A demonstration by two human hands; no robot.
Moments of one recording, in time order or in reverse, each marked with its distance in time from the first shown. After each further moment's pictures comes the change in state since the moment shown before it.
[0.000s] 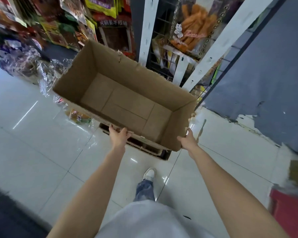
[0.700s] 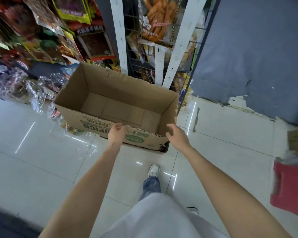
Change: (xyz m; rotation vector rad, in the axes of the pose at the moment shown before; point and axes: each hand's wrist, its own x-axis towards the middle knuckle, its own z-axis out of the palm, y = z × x) left_hand -0.031 0.005 0.000 0.516 -0.184 0.166; right_hand -0.065 0.017 0.008 -0.381 0.083 -0.379
